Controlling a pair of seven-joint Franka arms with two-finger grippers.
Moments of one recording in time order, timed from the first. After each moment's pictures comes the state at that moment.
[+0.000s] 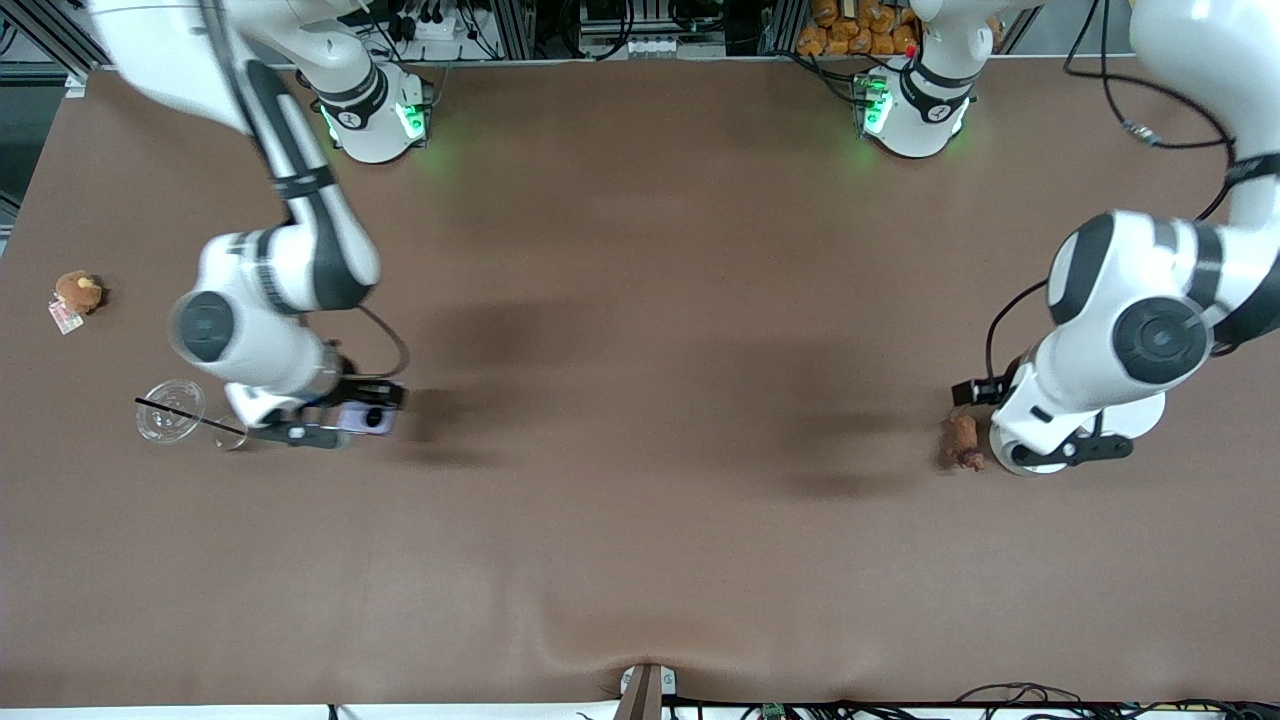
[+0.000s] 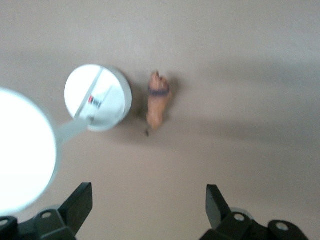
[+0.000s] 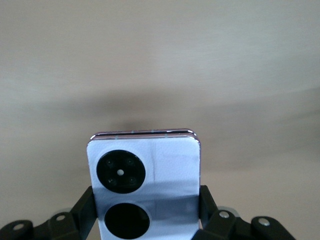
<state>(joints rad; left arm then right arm) 0.21 0.38 -0.45 -1.57 0.27 1.71 -0.38 0.21 0.35 -0.14 -1.99 0.15 2.26 0.09</state>
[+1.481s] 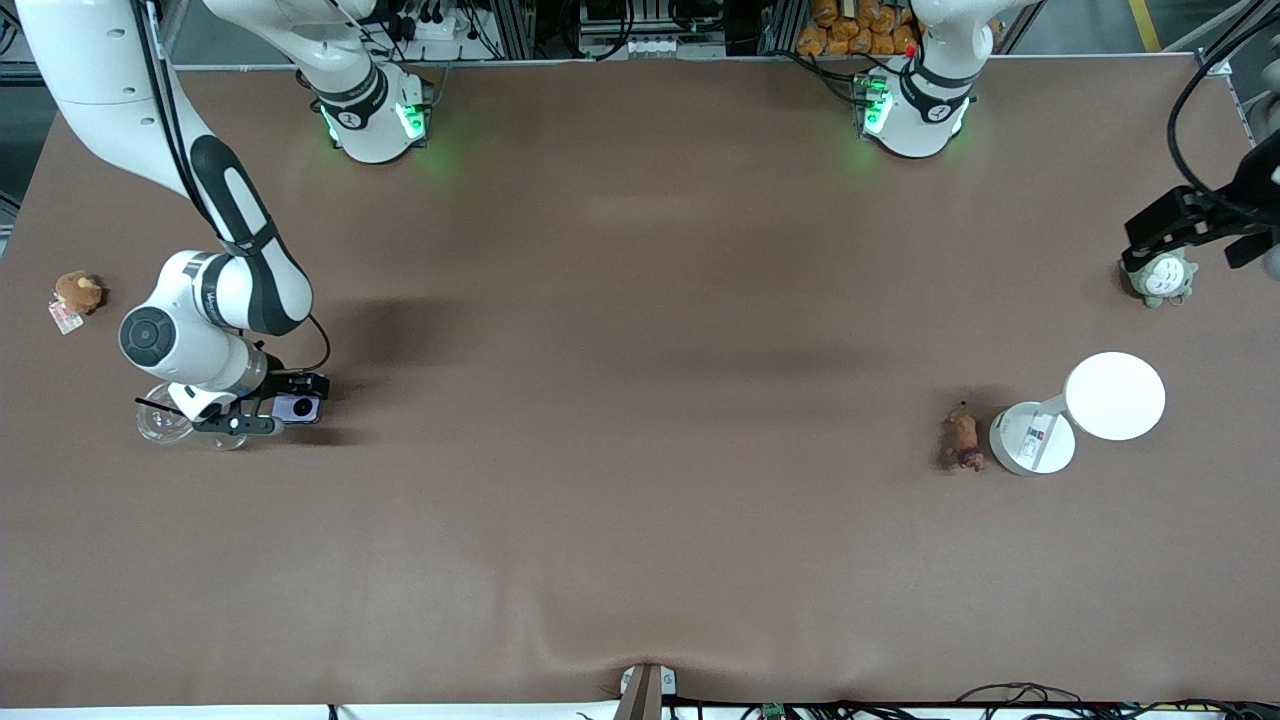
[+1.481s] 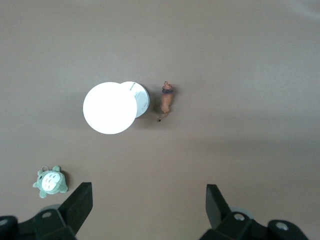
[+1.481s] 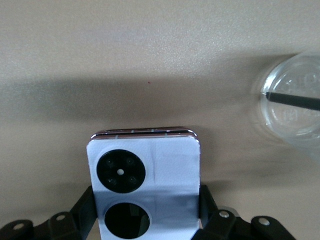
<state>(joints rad) 0.33 0.06 -0.42 -1.38 0.07 1.48 -0.10 0.02 0.48 -0.13 -2.14 0.06 2.53 -0.11</state>
